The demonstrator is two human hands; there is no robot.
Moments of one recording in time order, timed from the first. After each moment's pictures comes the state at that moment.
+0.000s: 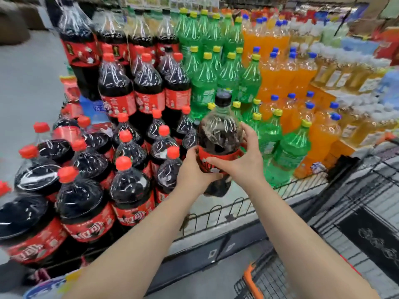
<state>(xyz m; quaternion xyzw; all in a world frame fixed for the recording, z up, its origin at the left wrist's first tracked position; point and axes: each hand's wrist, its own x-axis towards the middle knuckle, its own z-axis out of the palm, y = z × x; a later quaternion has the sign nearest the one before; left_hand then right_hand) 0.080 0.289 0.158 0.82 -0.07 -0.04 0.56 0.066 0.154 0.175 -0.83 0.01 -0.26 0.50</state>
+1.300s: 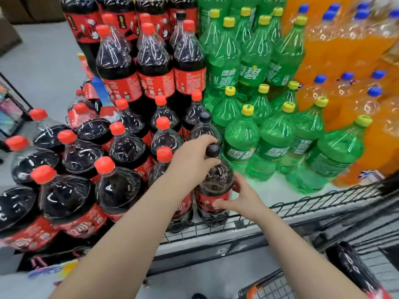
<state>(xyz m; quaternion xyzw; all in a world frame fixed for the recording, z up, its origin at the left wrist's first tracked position) 0.138 0.270 0.174 0.95 -0.10 0.01 0.30 0.114 0.102 0.045 -0.84 0.01 0.12 0.54</state>
